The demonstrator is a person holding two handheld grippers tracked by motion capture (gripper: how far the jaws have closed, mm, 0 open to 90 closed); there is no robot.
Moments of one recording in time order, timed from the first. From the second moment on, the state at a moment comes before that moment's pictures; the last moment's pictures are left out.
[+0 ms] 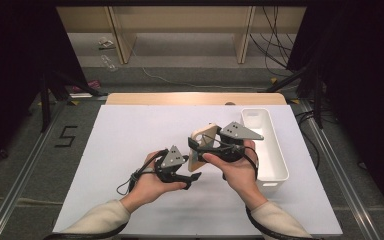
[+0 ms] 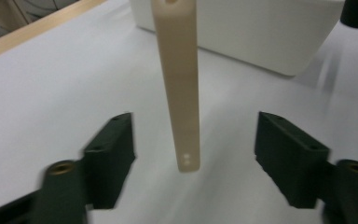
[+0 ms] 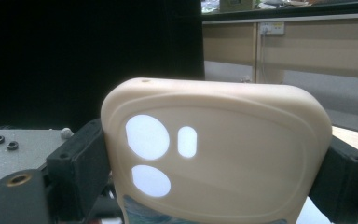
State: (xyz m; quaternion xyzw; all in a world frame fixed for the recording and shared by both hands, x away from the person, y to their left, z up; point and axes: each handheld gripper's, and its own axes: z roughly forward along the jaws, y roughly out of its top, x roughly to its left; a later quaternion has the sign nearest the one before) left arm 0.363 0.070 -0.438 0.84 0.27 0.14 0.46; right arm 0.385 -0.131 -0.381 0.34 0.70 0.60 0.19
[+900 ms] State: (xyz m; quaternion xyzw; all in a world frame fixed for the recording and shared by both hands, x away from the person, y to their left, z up) left arm 0.353 0.115 -0.434 0.84 0.28 0.16 0.45; right arm 0.386 -0.139 -0.375 0.35 0.69 0.60 0.20
